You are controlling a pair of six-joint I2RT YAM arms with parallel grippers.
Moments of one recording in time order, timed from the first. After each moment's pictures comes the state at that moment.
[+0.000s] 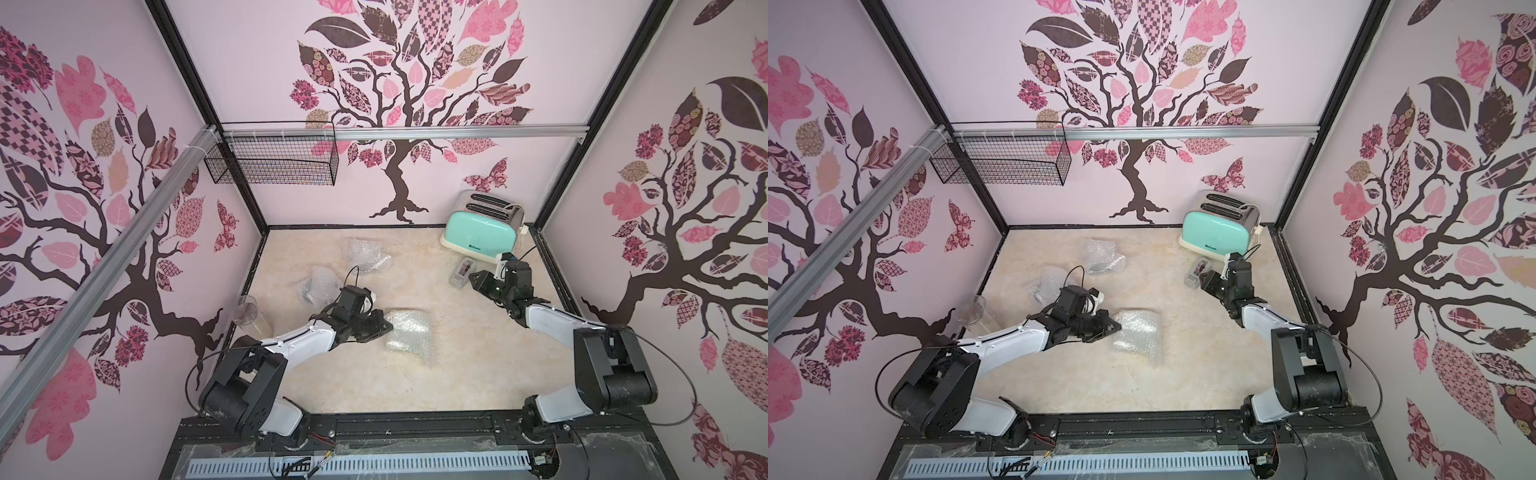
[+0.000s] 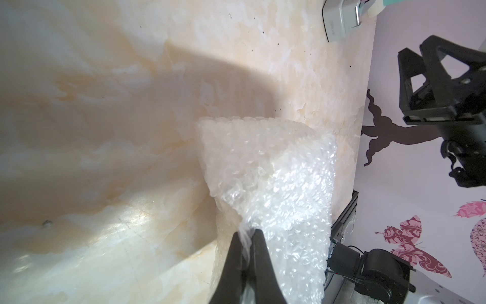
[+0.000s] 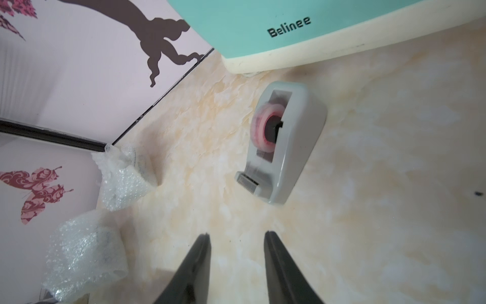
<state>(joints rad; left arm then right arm) -0.52 1.45 0.67 -0.07 0.50 -0.81 0.08 1.53 0.73 0.26 -0.31 0.67</state>
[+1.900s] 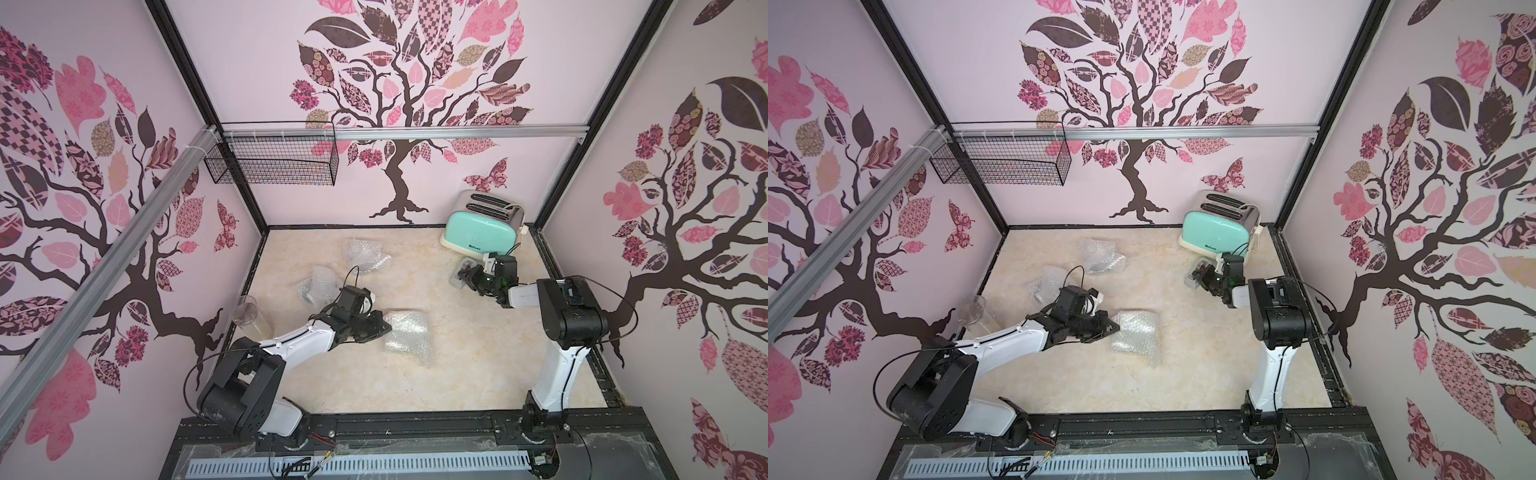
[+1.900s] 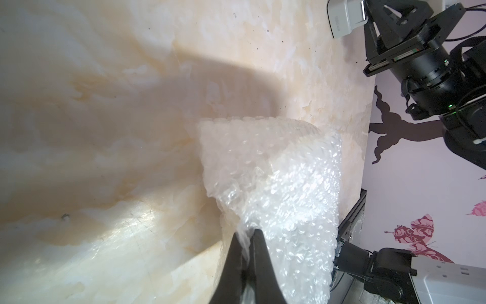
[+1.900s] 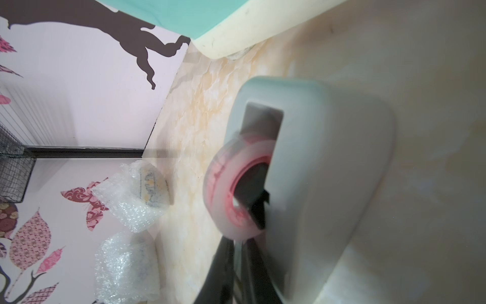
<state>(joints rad) -0.52 1.44 0.68 -0.11 0.48 -0.77 0.04 1.97 0.92 0.50 -0.55 0.89</state>
